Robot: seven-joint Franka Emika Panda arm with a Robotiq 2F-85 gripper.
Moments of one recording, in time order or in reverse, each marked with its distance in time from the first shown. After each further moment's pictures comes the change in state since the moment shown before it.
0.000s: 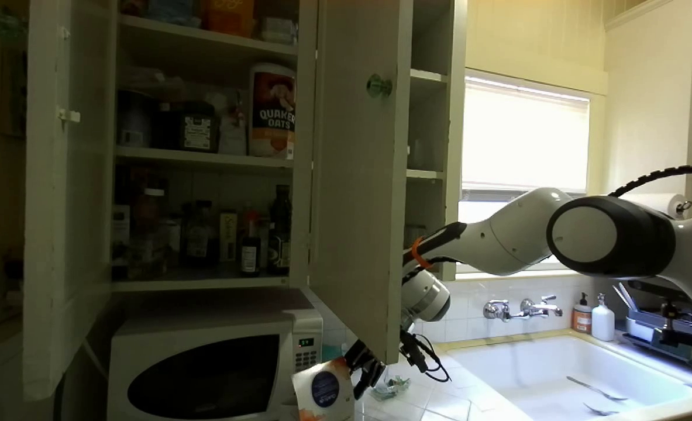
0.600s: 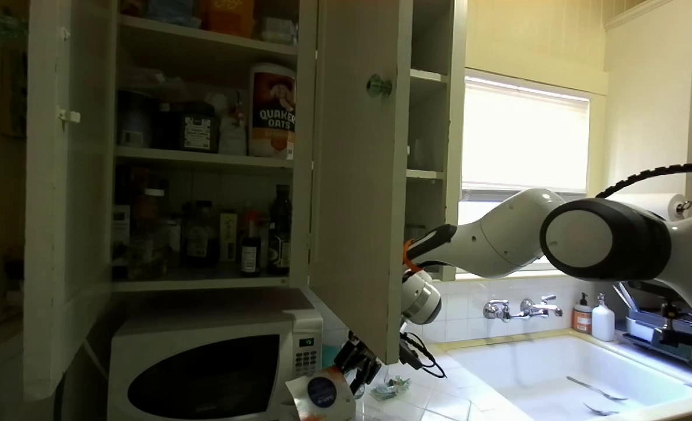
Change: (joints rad) arm 0.087 0.007 -0.050 0.007 -0.036 0.174 0.138
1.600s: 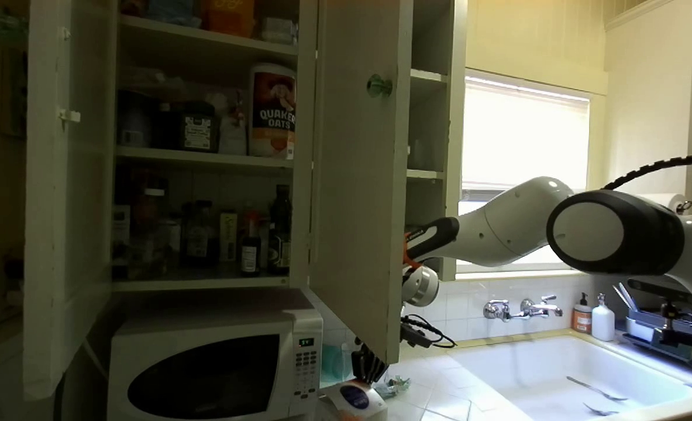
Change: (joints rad) arm 0.023 -0.044 -0.017 0.032 -0.346 -0.169 0.231
